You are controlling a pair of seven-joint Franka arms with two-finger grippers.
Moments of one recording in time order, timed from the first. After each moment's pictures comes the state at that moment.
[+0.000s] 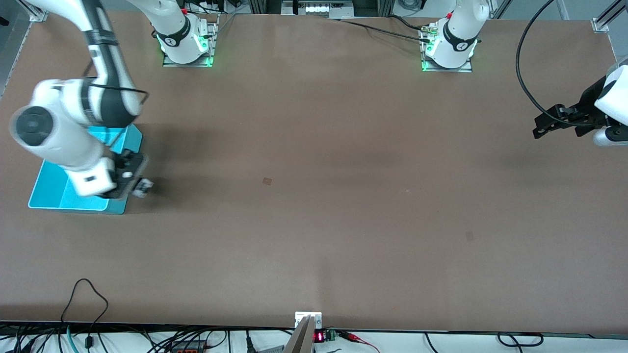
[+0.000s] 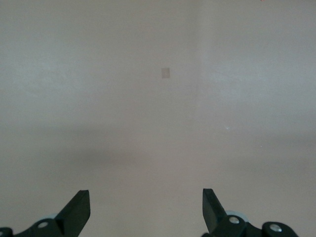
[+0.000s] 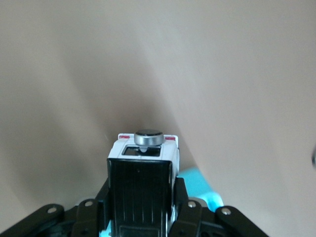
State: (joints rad) left arm 0.06 -0.01 -0.04 -1.67 0.00 1.67 -0.06; right arm 0.17 0.27 -0.20 -1.89 -0.07 2.16 -1.10
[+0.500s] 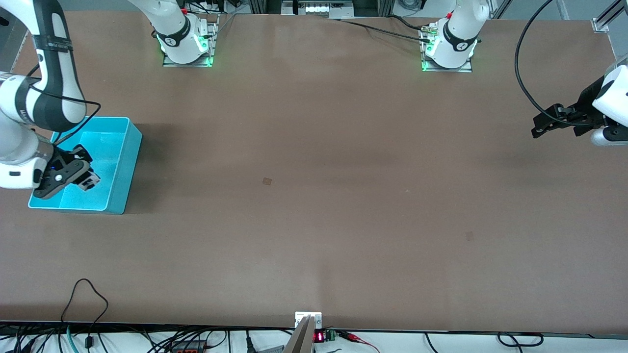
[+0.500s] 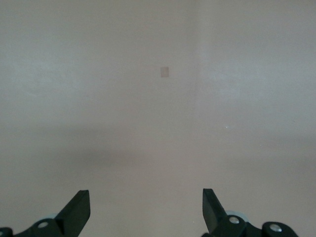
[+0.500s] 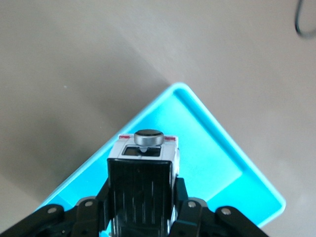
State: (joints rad) left arm 0.06 -0.01 -0.05 -1.67 0.00 1.67 -0.06; right arm 0.11 0.27 -0.34 -1.90 -0.07 2.14 -0.91
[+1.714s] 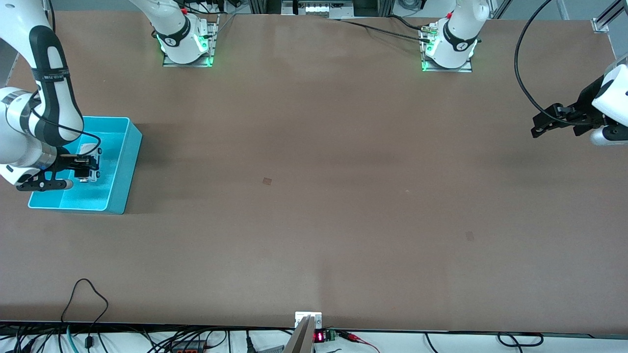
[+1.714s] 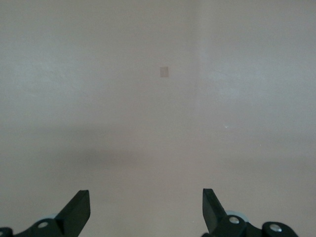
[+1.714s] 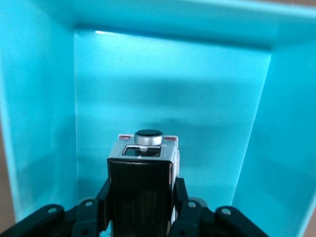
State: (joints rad) left arm 0.05 -0.01 -0.04 -1.67 0.00 1.67 -0.06; right arm 0.02 0.41 -0.36 -1.98 0.02 2.23 -0.38
